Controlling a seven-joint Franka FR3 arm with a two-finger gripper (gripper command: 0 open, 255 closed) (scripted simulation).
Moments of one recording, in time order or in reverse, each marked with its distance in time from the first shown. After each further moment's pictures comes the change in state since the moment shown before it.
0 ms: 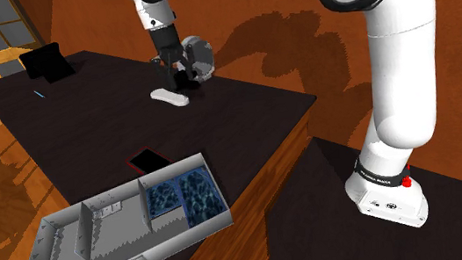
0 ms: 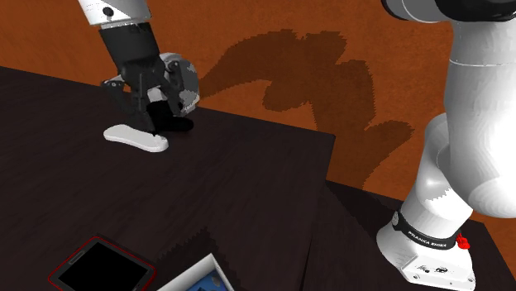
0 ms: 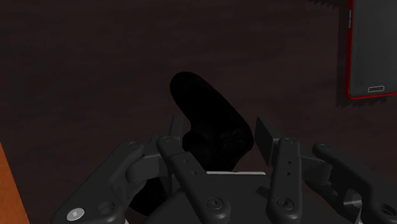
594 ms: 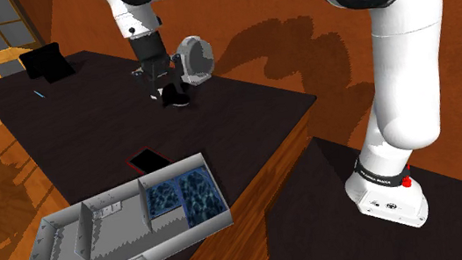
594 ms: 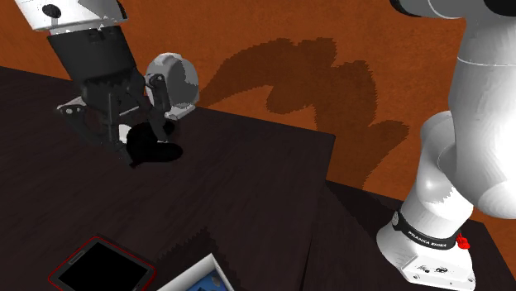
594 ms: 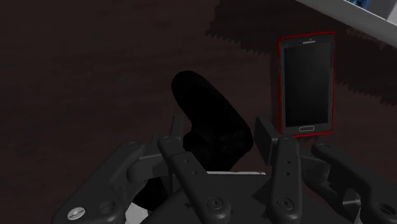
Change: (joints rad) arm 0.104 -0.040 0.063 -0.048 0.017 0.013 0.166
